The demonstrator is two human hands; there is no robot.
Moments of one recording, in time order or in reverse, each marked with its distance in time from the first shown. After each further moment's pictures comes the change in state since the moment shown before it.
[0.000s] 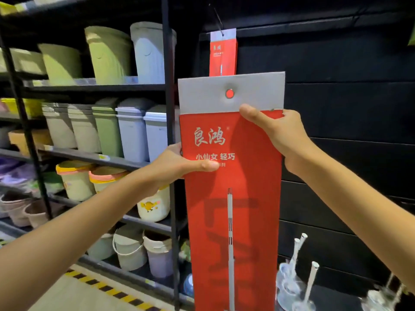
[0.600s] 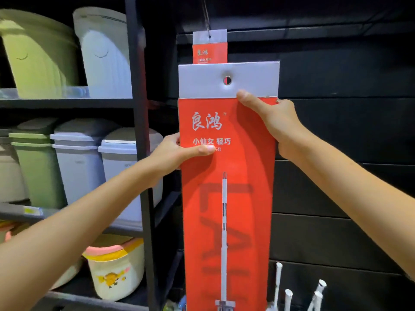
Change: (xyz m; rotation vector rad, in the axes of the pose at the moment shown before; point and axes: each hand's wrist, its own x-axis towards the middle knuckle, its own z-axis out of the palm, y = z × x) left_hand 0.304 -0.083 -0.121 0.025 -0.056 0.139; right_hand 0.284 0.078 0.094 -0.058 0.212 0.029
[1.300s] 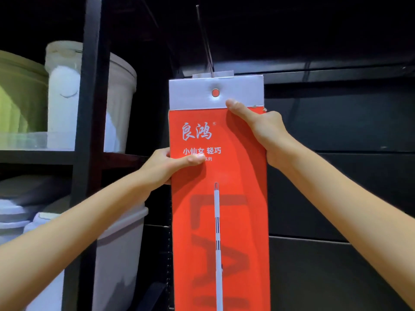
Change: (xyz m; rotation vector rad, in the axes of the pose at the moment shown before) left_hand 0.249 -0.050 -0.045 0.006 0.187 0.111; right_hand 0.265 0.041 0.055 0.084 0.004 -0.108
